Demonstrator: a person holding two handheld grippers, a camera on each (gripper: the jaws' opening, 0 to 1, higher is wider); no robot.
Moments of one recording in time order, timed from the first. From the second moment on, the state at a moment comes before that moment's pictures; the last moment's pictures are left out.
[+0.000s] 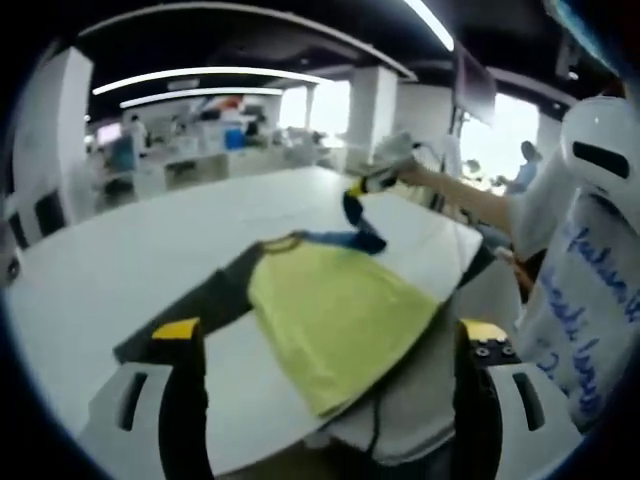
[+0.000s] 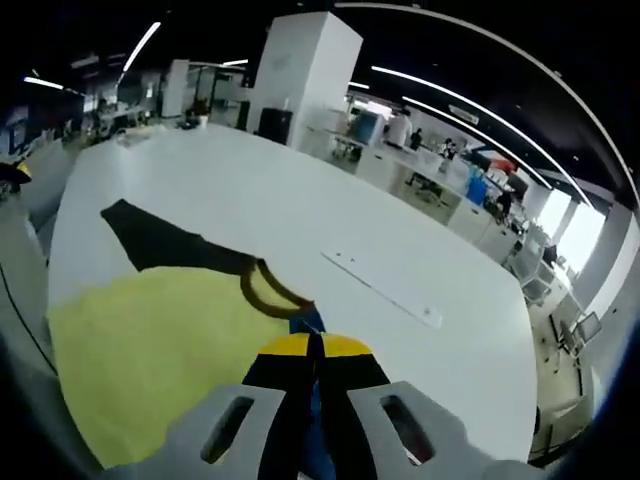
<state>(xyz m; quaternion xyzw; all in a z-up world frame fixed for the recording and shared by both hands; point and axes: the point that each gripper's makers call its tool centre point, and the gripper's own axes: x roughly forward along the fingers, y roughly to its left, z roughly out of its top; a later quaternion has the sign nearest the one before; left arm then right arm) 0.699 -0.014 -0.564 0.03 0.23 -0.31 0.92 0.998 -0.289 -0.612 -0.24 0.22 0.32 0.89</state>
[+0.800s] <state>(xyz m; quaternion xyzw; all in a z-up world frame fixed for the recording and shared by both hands) 0.699 0.003 -0.570 0.01 0.25 -0.30 0.92 1.010 -0.216 -0.633 -0.23 0.23 0.37 0.87</state>
